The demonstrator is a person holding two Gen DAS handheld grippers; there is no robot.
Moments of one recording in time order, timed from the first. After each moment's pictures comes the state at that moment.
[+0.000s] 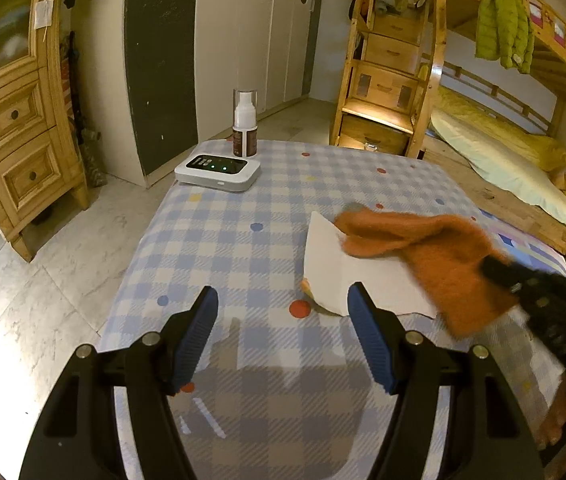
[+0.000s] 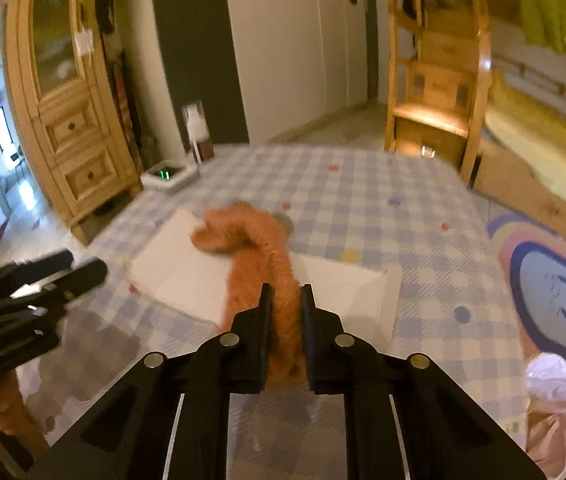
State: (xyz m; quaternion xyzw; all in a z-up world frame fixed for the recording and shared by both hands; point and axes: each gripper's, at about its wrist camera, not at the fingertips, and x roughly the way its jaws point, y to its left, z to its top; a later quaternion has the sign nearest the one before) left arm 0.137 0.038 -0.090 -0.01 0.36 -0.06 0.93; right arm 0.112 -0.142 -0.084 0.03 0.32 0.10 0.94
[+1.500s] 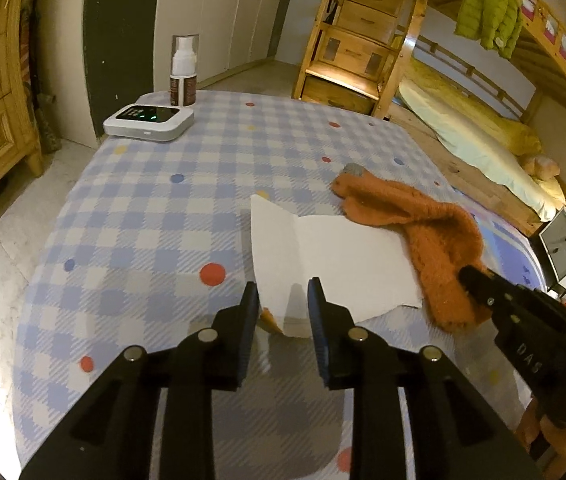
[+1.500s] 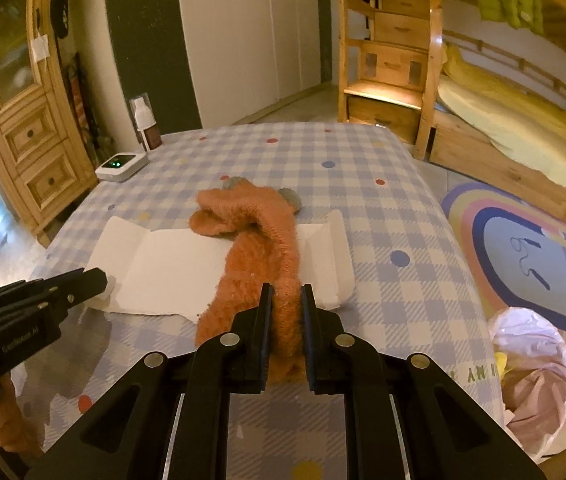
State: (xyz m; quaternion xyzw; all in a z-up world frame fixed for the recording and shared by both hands) left arm 0.151 0.003 -0.112 -0.05 0.43 -0.14 0.89; right arm 0.109 -0.160 -0.107 0.03 0.38 0.02 0.92
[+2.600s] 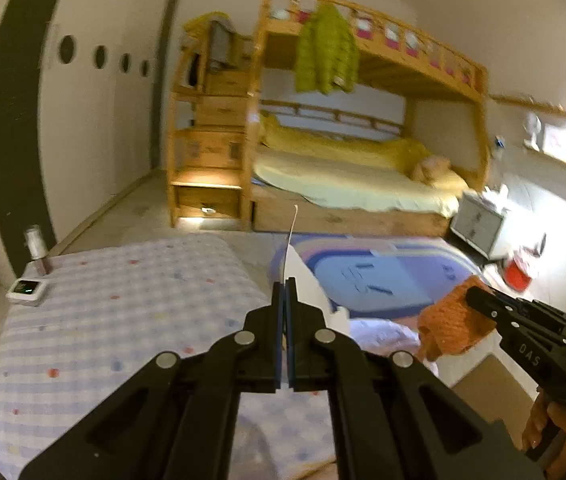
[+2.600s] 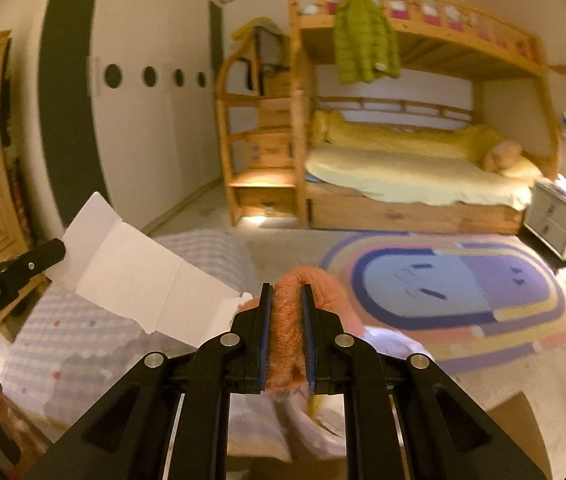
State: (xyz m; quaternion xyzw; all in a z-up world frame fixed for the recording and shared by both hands) left arm 0.023 -0.171 -0.002 0.03 0.23 -0.32 0.92; right arm -0.080 -0.328 -0.017 0.08 0.23 -0.16 0.96
